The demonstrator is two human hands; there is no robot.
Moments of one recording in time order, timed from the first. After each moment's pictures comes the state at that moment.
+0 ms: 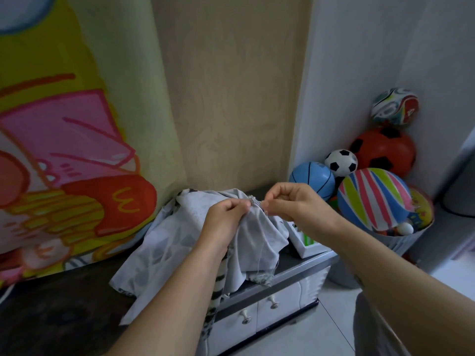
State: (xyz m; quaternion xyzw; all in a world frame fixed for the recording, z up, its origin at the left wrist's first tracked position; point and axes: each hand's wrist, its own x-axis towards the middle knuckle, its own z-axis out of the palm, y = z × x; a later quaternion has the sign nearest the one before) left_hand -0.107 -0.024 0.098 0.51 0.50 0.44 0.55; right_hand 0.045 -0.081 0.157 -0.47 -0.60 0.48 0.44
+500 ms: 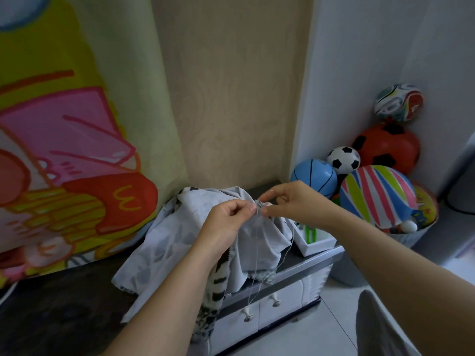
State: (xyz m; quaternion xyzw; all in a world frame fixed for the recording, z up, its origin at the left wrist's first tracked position) left_hand -0.118 -0.035 0.099 0.60 0.42 0.42 0.53; right_hand 0.049 -0.062 0.156 -0.59 -0.69 0.32 0.27
